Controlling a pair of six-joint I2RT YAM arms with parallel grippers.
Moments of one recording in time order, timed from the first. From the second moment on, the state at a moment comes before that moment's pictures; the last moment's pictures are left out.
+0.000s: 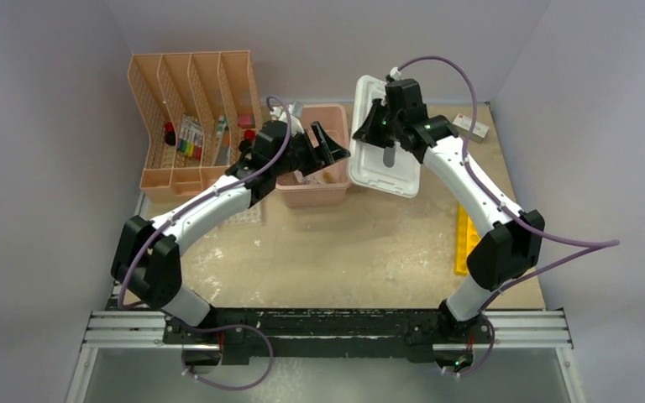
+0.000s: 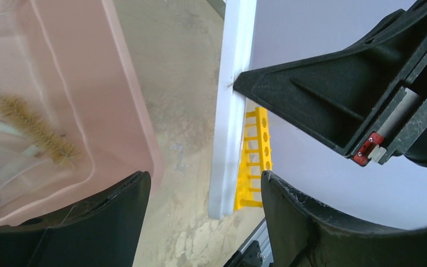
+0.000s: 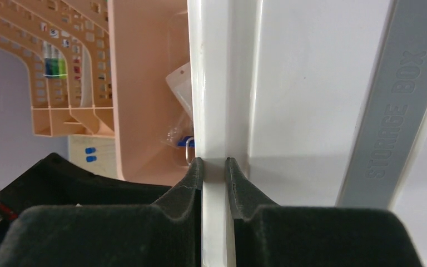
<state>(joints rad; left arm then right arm) -0.58 1.54 1.18 0.03 0.23 -0.91 0.42 1.66 1.65 -0.64 -0.01 0.63</state>
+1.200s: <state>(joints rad) -0.45 1.52 1.18 0.08 0.39 -0.97 0.27 1.51 1.57 -0.49 -0.27 0.67</state>
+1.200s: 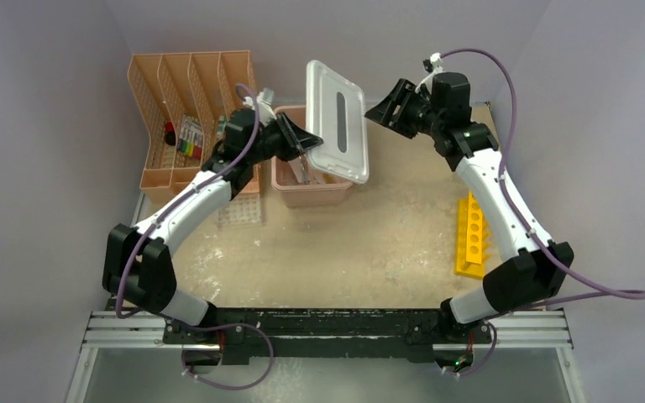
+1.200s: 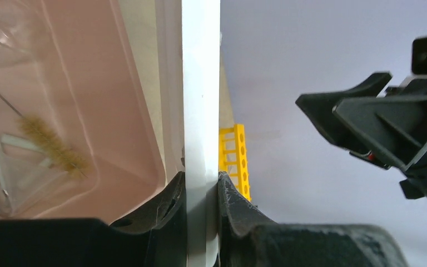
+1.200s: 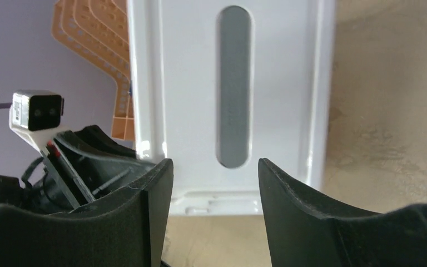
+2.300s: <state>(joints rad) -0.21 1.39 1.07 0.18 0.60 -1.21 0.32 1.70 1.52 -0.56 -0.17 0.56</state>
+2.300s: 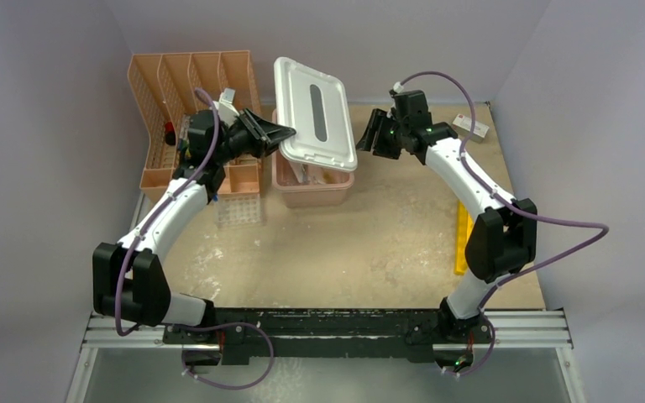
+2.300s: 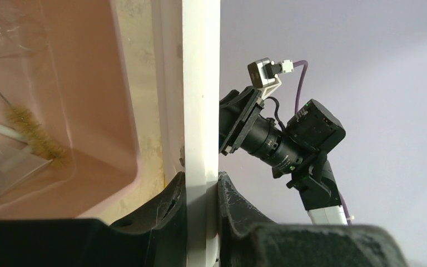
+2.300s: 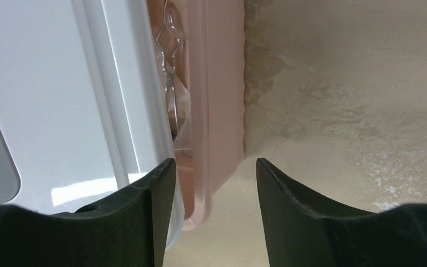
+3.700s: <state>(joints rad) -0.18 1.49 1.22 -0.43 0.30 -0.69 0.44 1.81 1.57 -0.59 -0.06 0.46</state>
